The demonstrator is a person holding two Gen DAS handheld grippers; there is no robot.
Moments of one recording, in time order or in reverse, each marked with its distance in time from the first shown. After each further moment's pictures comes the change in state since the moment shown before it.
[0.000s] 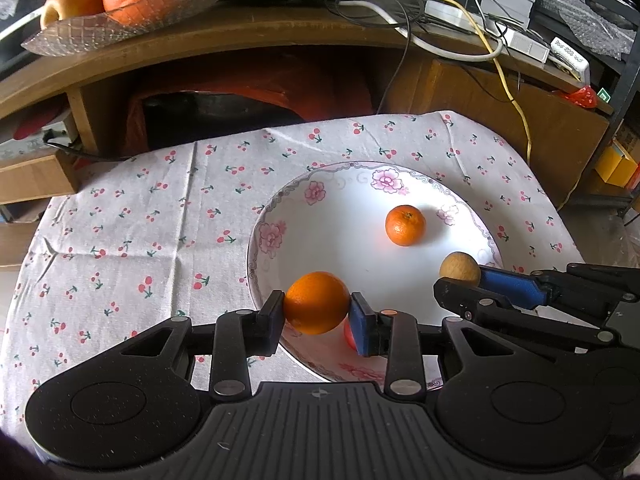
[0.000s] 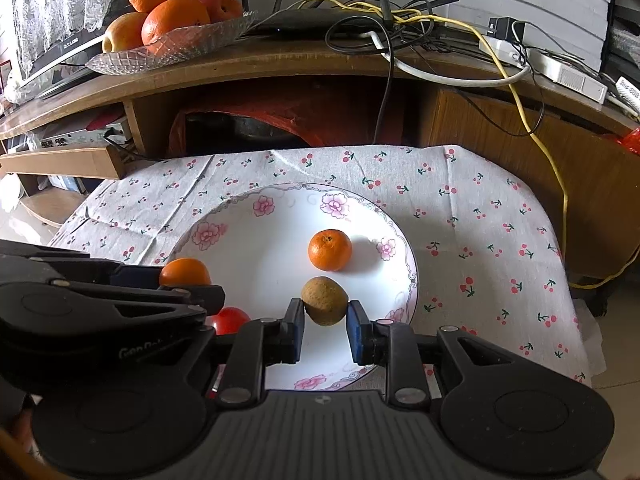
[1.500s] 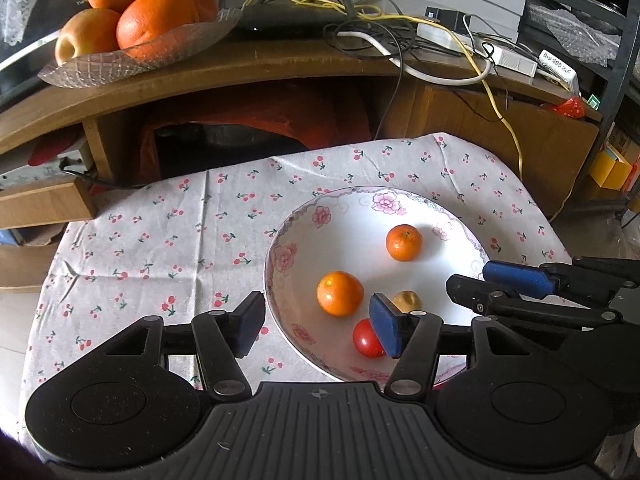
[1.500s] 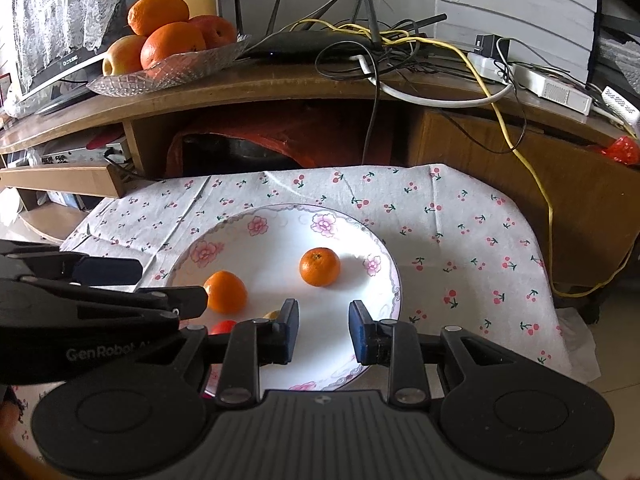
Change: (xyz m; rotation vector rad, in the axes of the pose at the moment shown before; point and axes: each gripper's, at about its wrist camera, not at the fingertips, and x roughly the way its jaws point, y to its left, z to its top) left arm -0.026 0.002 -0.003 0.036 -0.073 0.012; right arm -0.015 -0.005 0.000 0.012 -0.057 -0.011
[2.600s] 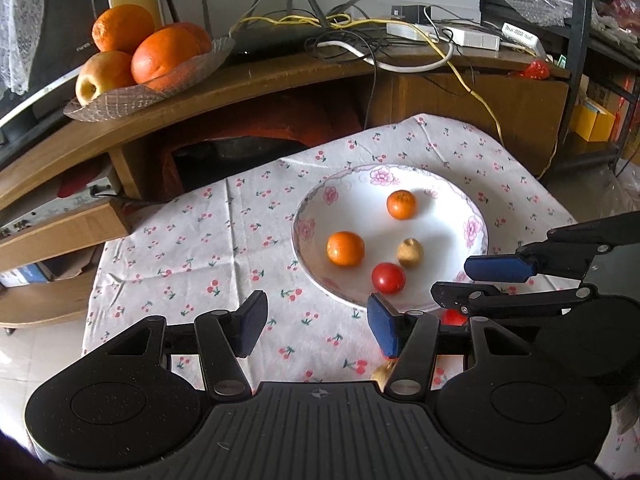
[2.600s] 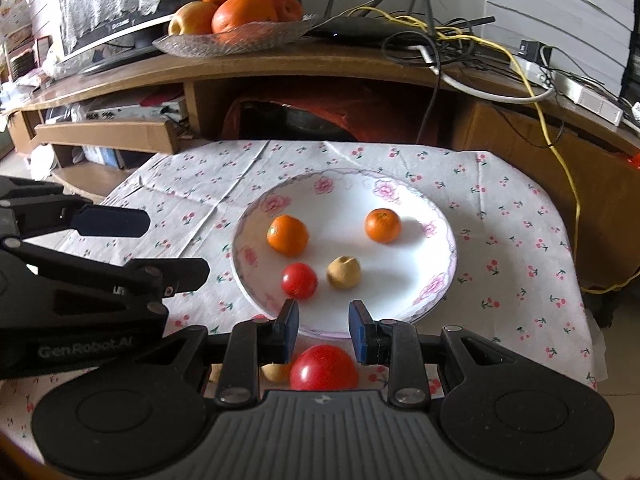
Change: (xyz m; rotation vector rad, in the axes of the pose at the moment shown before) left arm -0.047 0.007 -0.034 0.162 -0.036 0.035; right arm -0.023 0.037 -0.027 -0.102 0.046 0.070
